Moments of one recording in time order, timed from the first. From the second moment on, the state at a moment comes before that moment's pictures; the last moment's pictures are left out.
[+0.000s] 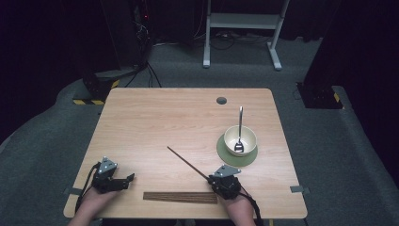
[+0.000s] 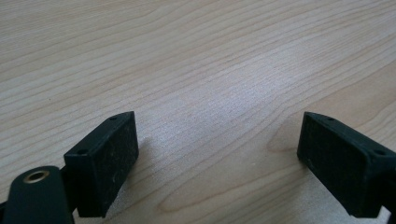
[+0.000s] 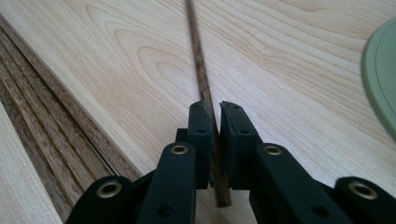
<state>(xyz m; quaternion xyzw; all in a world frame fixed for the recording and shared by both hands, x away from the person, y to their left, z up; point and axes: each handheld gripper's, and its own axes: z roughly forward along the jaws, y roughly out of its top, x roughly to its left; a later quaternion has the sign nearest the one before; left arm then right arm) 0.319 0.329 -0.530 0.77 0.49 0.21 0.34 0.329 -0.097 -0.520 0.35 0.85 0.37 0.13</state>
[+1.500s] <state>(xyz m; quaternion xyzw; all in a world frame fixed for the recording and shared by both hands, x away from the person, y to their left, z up) 0.317 0.330 -0.530 0.77 0.49 0.21 0.34 0.325 -0.099 -0.506 0.33 0.85 0.39 0.16</state>
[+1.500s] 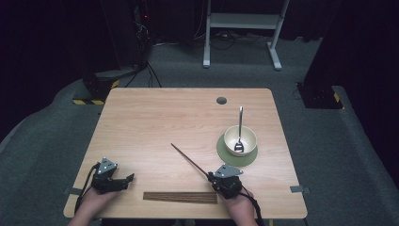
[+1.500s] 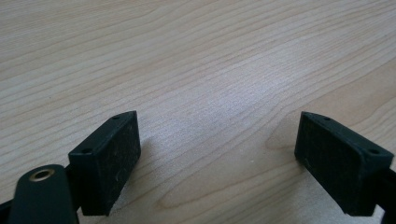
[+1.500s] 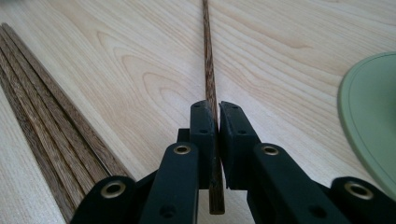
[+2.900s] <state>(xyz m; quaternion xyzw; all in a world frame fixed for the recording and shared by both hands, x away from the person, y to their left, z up) 0.321 0.330 -0.530 0.78 0.49 0.20 0.33 0.331 -0.152 -0.470 0.38 0.78 0.45 0.21</state>
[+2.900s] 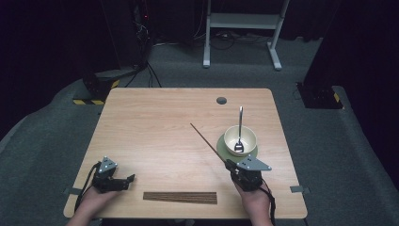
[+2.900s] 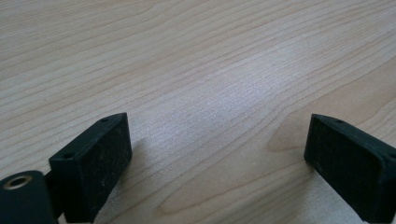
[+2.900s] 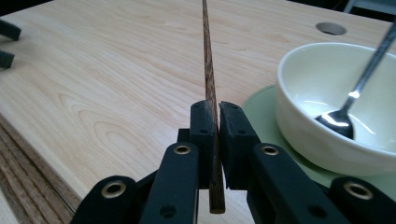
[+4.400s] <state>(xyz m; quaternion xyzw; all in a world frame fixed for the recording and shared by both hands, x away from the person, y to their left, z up) 0.316 0.331 -0.531 0.78 0.49 0.20 0.33 0.357 -0.197 -0.474 0.44 0.75 0.42 0.26</state>
